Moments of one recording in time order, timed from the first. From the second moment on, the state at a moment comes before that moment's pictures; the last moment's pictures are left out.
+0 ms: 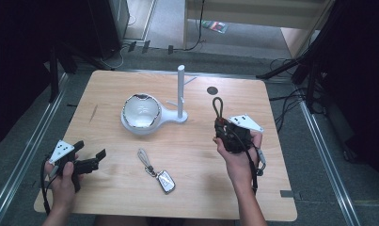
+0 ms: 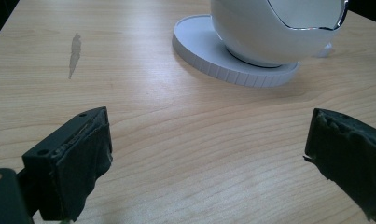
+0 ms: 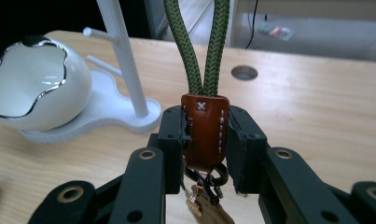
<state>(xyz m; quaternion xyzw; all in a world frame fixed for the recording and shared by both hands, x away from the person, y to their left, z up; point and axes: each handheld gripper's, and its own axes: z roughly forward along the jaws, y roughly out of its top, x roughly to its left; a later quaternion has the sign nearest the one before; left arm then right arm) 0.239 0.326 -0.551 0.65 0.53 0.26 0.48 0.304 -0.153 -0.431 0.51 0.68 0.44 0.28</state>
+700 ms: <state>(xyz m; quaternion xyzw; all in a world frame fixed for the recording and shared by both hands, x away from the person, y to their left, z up) 0.239 0.324 -0.550 0.65 0.53 0.27 0.47 0.330 -0.134 -0.418 0.46 0.68 0.50 0.28</state>
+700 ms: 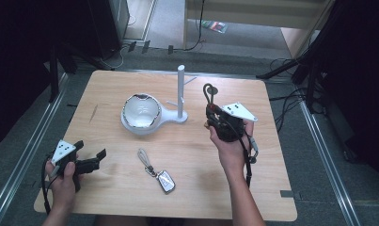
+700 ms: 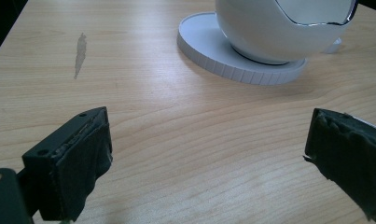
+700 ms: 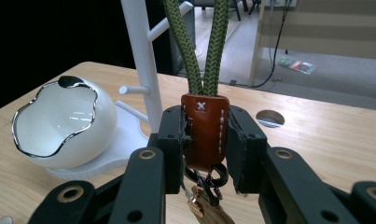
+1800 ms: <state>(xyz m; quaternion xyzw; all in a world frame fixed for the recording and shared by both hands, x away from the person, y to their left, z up) 0.239 0.324 -0.550 0.65 0.53 0.27 0.47 0.372 -0.128 -0.413 0.45 0.68 0.54 0.21</state>
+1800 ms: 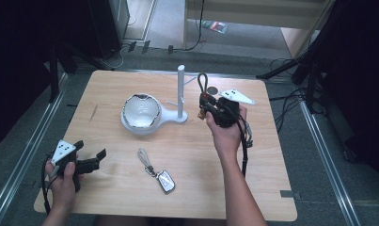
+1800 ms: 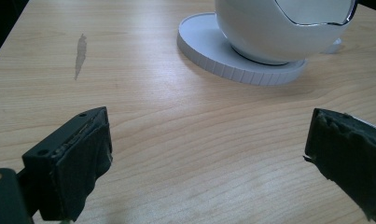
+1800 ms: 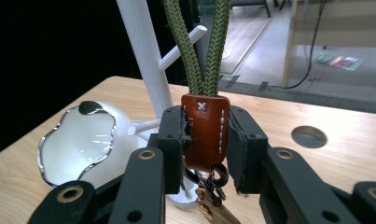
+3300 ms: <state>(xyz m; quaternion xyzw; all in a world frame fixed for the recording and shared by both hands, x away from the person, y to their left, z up) 0.239 0.325 -0.550 0.65 0.53 0.27 0.47 0.423 -0.124 -0.425 0.48 0.68 0.55 0.06</state>
